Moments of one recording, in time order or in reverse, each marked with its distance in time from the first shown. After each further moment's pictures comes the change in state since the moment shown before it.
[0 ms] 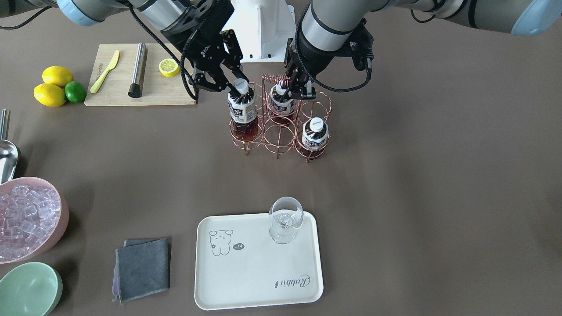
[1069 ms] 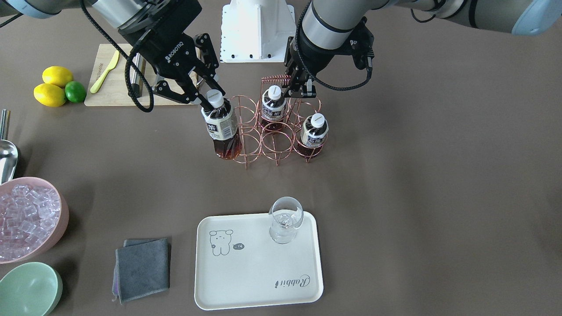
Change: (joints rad) left arm -0.005 0.005 -0.015 0.005 -0.005 0.003; right arm 0.158 0.064 -0.063 -0.060 0.061 -0.006
